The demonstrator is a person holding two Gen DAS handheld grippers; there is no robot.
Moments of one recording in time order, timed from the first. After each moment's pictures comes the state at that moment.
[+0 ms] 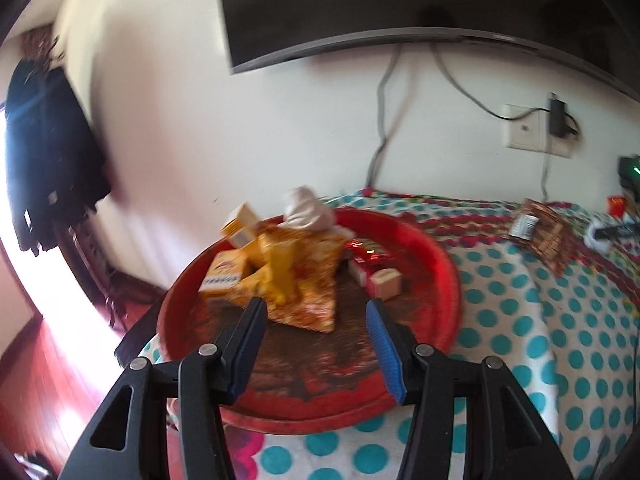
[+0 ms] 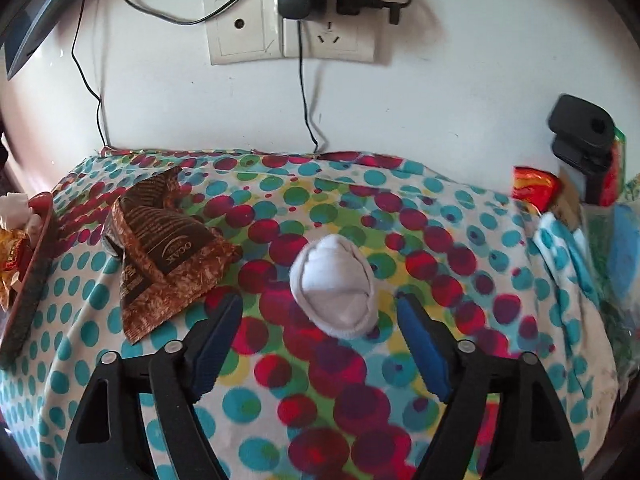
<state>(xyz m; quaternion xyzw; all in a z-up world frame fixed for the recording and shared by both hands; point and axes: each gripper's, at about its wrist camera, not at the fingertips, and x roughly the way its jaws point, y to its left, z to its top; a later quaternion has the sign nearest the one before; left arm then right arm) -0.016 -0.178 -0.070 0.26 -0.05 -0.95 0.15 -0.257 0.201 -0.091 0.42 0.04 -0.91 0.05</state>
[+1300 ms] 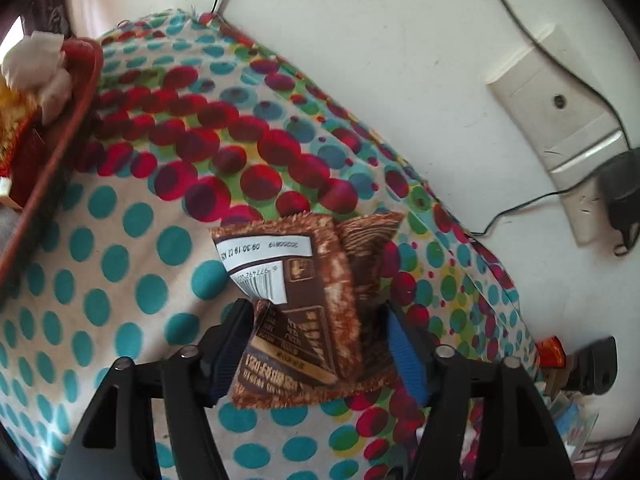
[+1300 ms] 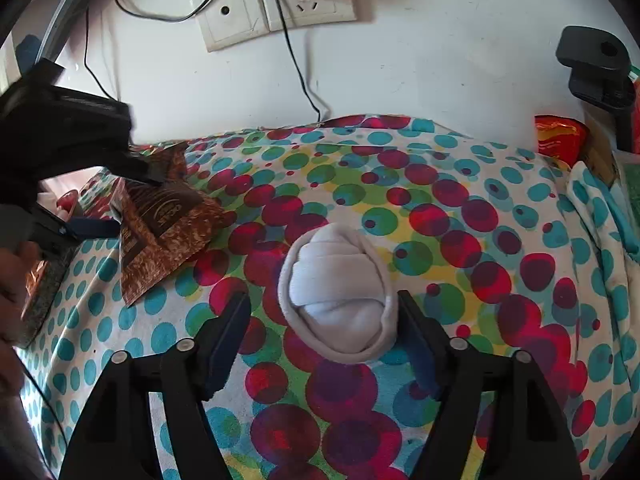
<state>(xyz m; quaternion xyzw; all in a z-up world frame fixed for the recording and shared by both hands) -0.306 0.010 -0.112 0.52 0.31 -0.79 0.14 -0.239 0.244 -0.129 0.44 -0.02 -0.89 0.12</state>
